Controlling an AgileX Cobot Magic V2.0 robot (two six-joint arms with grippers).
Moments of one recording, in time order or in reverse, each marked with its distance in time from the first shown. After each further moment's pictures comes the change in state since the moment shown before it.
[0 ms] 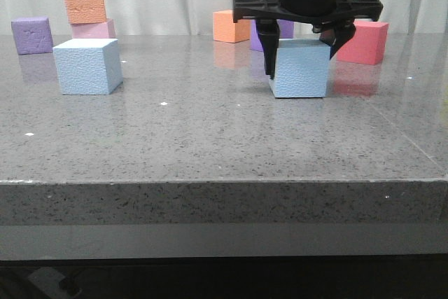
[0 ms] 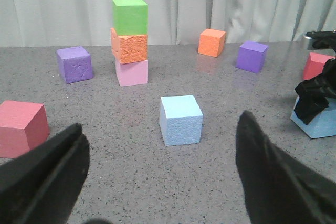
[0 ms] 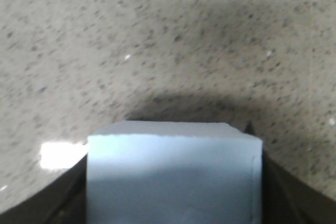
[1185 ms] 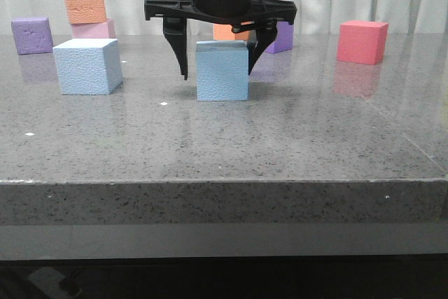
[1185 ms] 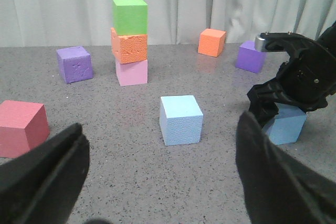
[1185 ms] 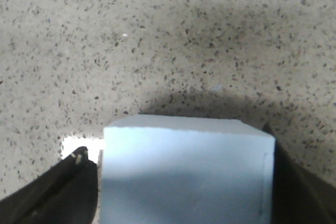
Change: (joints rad) left arm 0.000 0.000 0.000 0.000 0.002 0.000; right arm 0.157 0.165 -0.277 -0.004 0.101 0.086
